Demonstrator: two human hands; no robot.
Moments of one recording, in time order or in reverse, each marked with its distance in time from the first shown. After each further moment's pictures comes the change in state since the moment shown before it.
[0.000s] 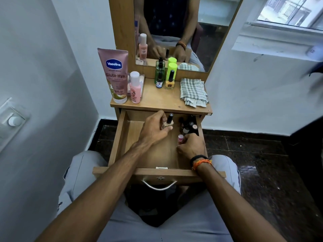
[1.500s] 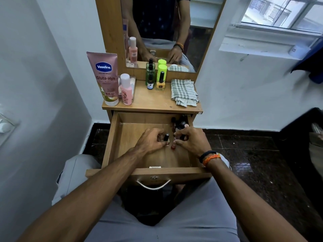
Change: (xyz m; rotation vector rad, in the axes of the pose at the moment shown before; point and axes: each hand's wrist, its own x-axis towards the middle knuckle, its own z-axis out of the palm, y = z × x) left_hand -0.016 -0.016 0.023 0.168 -0.333 0.070; right_hand 0.011 0.028 -0.037 -0.056 0.043 -0.531
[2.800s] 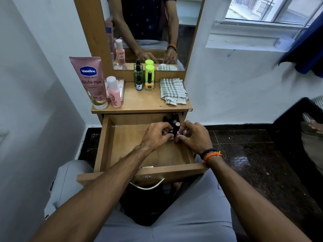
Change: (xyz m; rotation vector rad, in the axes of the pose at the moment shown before) left_hand 0.020 0.038 0.019 -0.089 0.113 0.115; right_hand -0.009 0.045 -0.001 0.038 0.136 0.094
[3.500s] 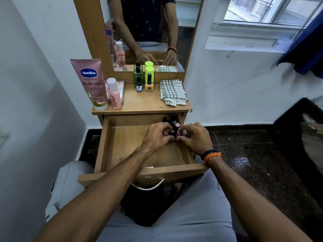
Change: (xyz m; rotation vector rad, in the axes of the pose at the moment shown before) left_hand -0.003 0.005 0.001 0.030 0.031 0.015; right_hand -0.003 -0.001 -0.003 -0.023 0.063 -0.073
